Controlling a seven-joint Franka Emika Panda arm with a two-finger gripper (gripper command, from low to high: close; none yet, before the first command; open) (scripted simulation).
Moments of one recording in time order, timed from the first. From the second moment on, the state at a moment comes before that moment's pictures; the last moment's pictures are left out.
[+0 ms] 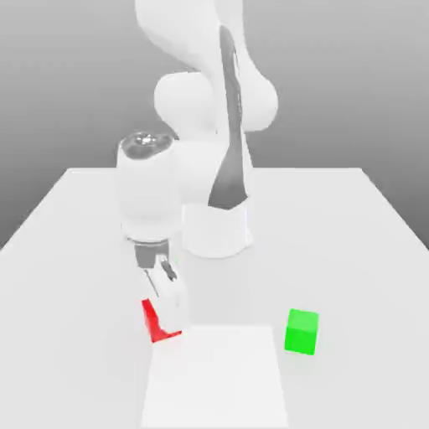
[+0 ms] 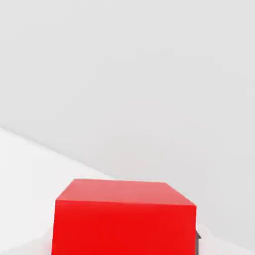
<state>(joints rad) -0.31 -0.04 0.05 -2.89 0.00 2.85 1.68</state>
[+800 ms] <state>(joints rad) -0.09 -0.07 0.50 -2.84 -0.07 2.75 2.62</state>
